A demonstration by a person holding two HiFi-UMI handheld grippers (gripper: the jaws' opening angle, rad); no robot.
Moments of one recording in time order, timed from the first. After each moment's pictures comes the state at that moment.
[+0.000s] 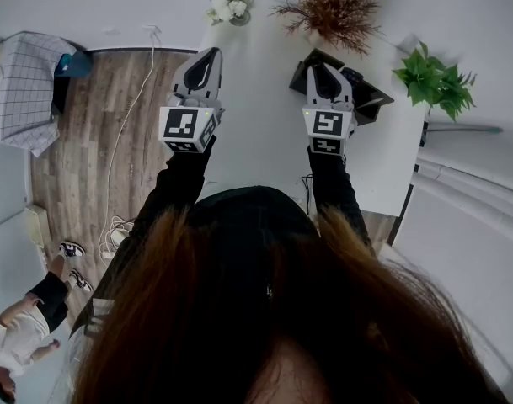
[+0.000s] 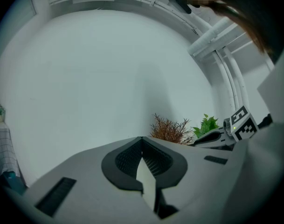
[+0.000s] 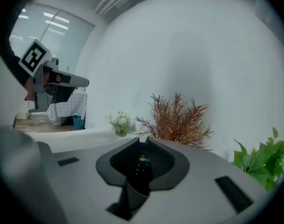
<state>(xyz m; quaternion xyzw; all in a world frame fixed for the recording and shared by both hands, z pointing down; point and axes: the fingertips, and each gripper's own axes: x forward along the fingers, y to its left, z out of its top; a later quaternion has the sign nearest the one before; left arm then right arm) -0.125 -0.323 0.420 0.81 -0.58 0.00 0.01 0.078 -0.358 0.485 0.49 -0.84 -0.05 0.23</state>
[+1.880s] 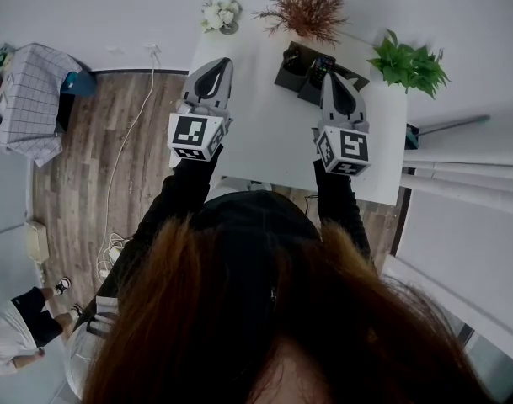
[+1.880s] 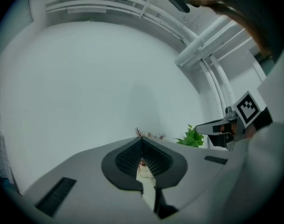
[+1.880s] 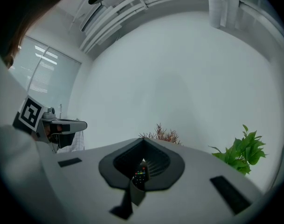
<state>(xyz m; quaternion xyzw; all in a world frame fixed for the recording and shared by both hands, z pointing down) -0.060 -0.250 0.369 0.83 -0.55 -0.03 -0.04 0.144 -0.264 0.373 0.53 -0.85 -0.03 0.03</state>
